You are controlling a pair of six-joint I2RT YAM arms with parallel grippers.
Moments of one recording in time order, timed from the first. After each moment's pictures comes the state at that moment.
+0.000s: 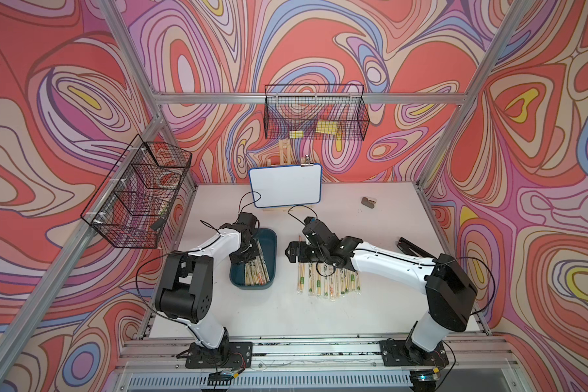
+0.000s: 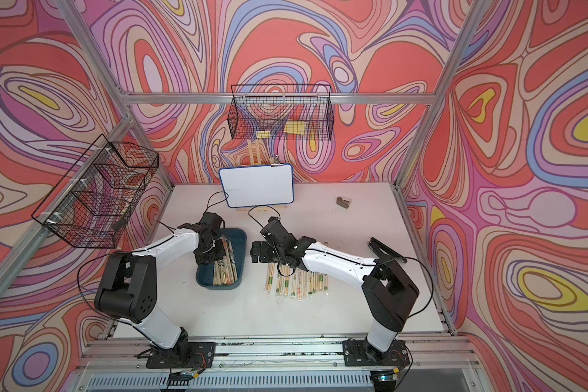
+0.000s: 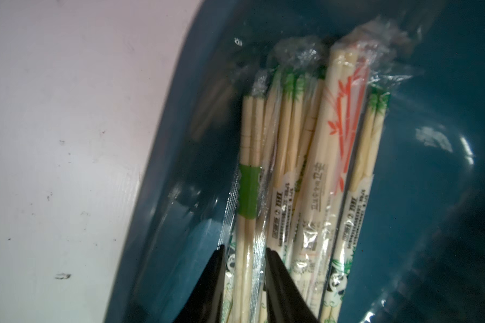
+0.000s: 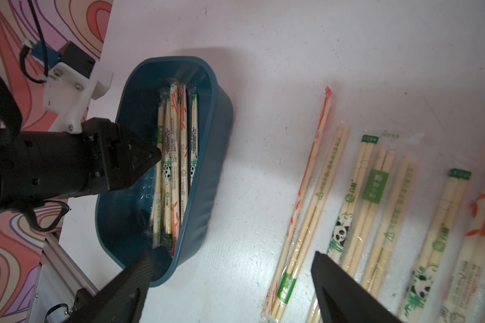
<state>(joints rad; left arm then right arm) -0.20 1.67 1.03 -0.74 -0.14 -0.59 0.86 1.70 1.22 -0.33 -0.02 0.71</state>
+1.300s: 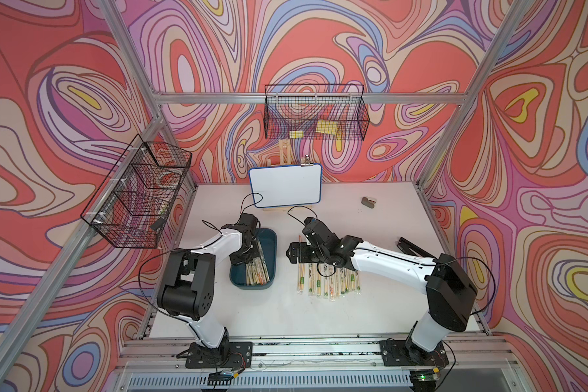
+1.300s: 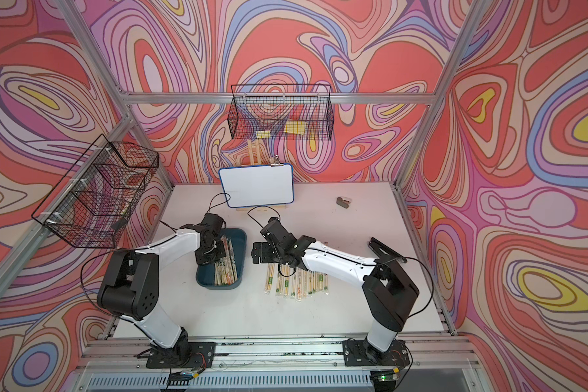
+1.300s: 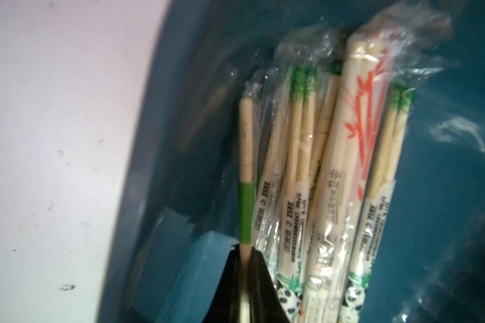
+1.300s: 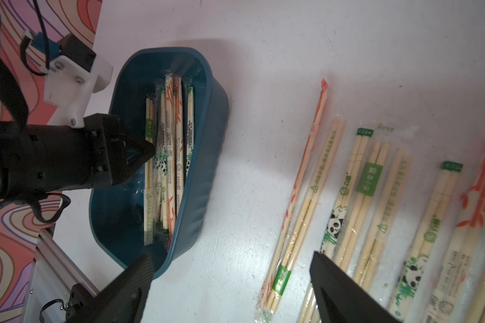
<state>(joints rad) -0.20 1.68 1.04 -0.74 -0.17 -0.55 0.86 1.70 1.24 -0.37 -0.02 0.70</state>
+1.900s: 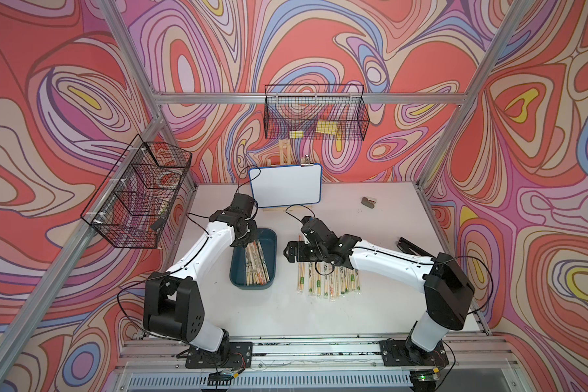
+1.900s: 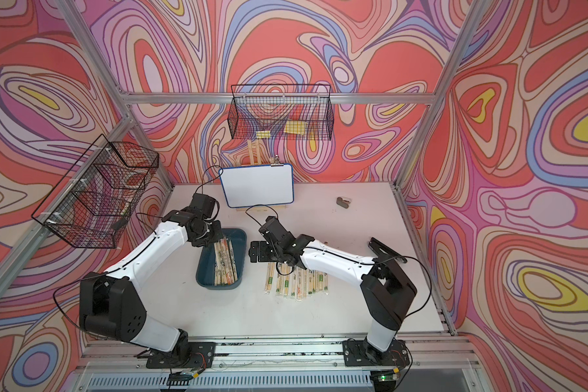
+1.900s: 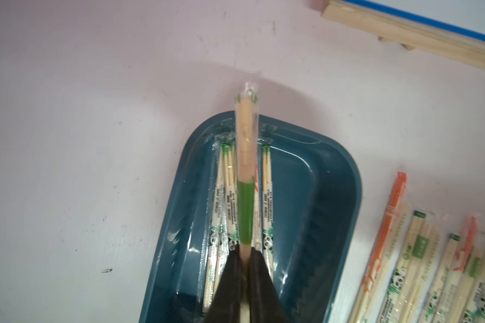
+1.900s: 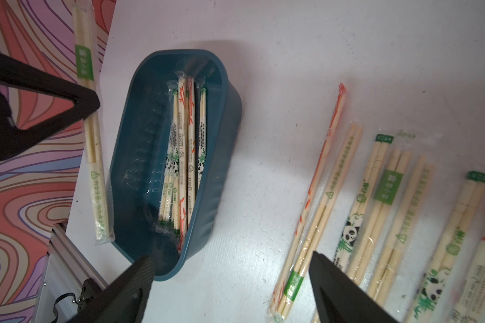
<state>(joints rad) -0.25 1.52 1.26 -0.87 -0.13 -0.51 0.86 1.72 1.26 -0.36 -0.05 0.70</state>
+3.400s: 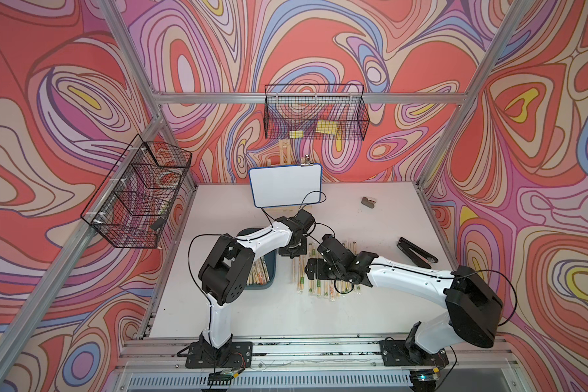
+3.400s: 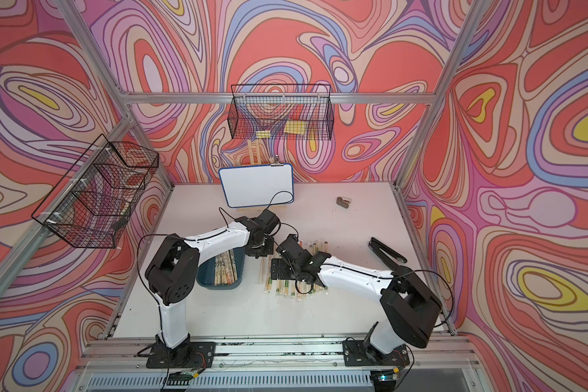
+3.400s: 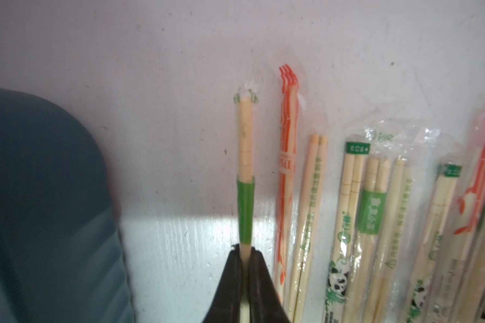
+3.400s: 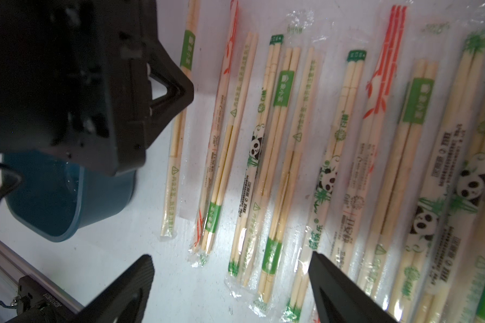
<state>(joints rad) -0.64 1.96 1.41 -0.78 -0.13 -0.62 0.86 1.53 0.94 -0.37 0.02 0.77</state>
